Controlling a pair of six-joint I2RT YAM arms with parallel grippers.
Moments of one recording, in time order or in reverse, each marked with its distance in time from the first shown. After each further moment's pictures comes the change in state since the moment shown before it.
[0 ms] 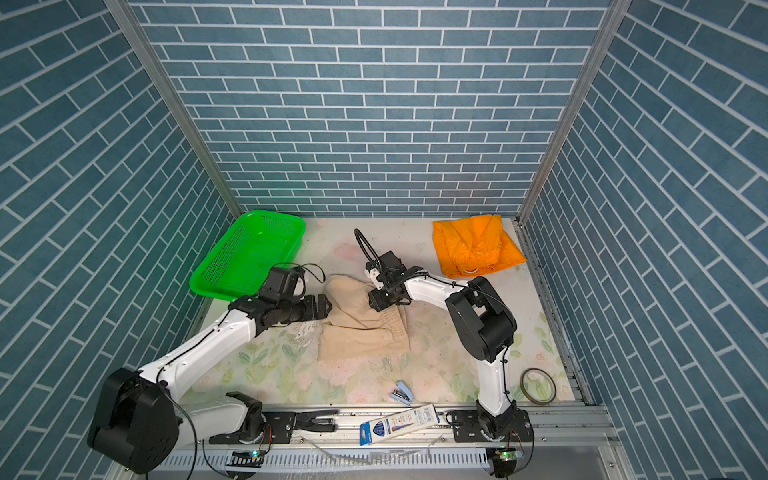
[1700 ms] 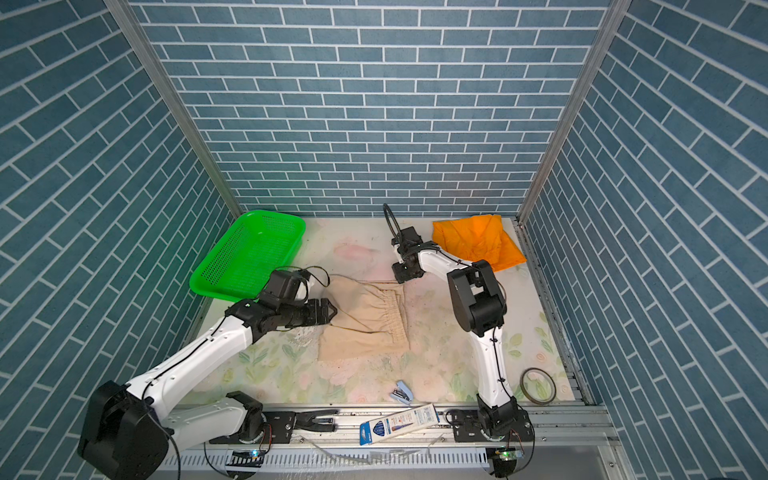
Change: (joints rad) left arm -0.074 -0.054 0.078 -0.082 0.041 -0.021; right arm -0.225 0.169 0.259 -0.152 0.156 -0.100
